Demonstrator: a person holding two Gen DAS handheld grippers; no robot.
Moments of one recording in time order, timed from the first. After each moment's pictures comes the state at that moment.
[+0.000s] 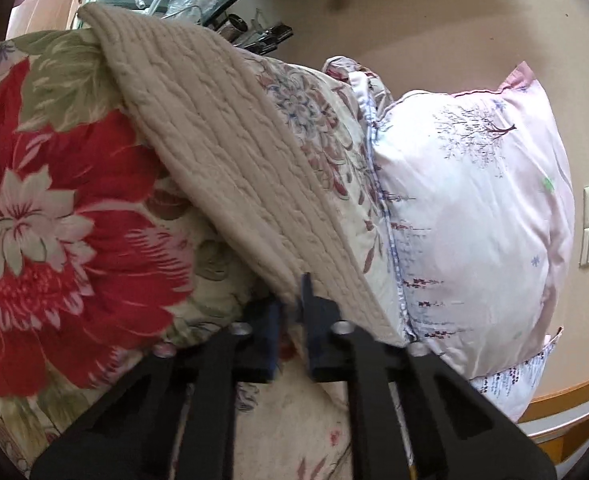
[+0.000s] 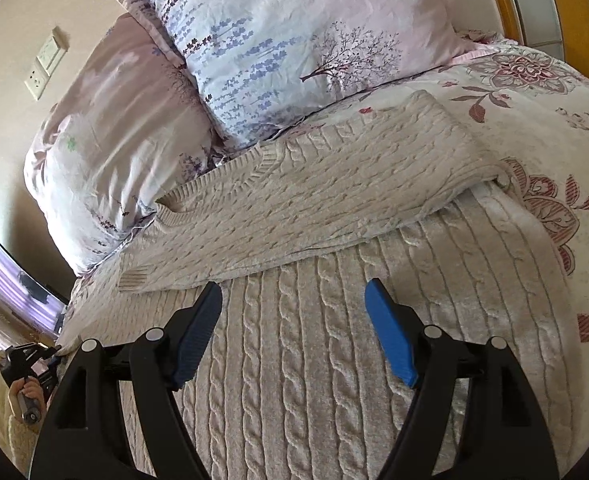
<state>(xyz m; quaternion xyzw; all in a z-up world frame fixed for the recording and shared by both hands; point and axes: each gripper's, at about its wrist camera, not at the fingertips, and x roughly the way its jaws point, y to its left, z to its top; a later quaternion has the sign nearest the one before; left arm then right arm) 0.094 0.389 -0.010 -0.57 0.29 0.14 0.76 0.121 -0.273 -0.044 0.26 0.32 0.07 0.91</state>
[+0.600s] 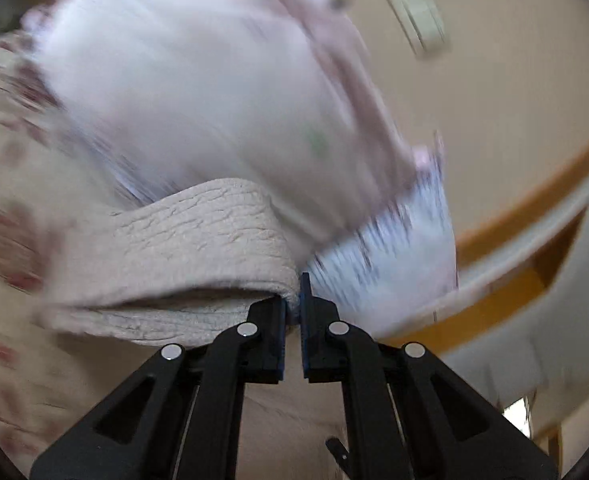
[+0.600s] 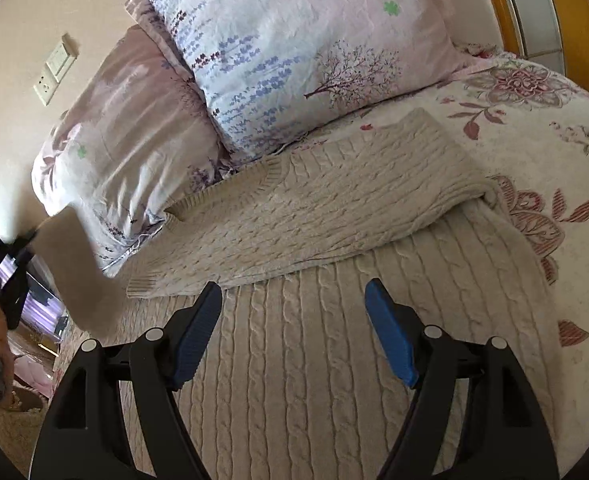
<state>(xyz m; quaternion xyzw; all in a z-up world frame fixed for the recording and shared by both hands) 0.194 0.143 0.110 -0.43 0.30 -0.18 0.84 0.107 -0.278 -0.034 0.26 0.30 0.07 0.92</state>
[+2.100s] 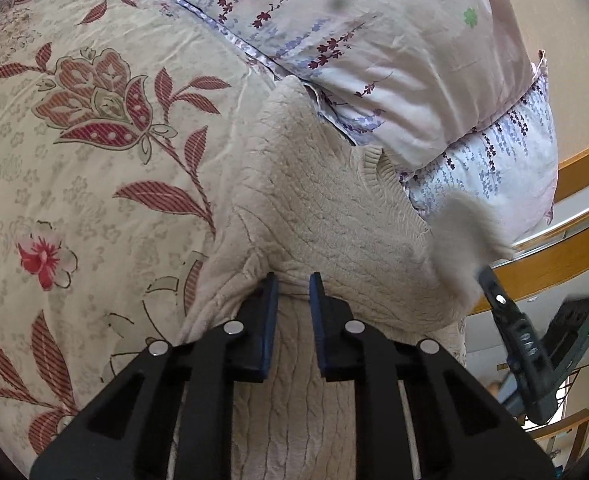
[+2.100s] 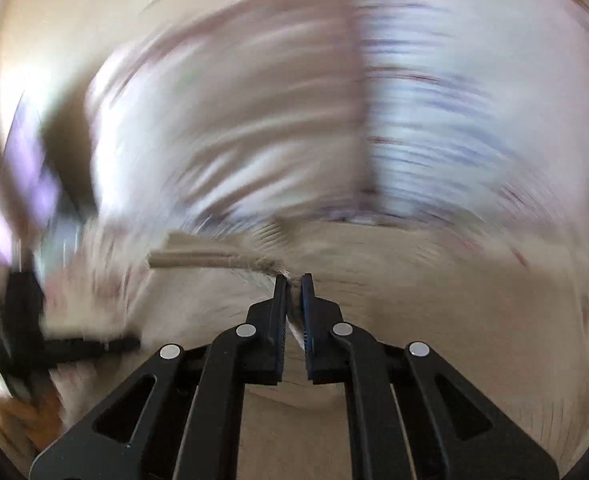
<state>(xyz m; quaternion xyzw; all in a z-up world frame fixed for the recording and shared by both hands) 0.163 0.159 -0.005 -0.36 0.45 -0.10 0.81 0.181 -0.174 0.048 0.12 0.27 0.14 0.95</state>
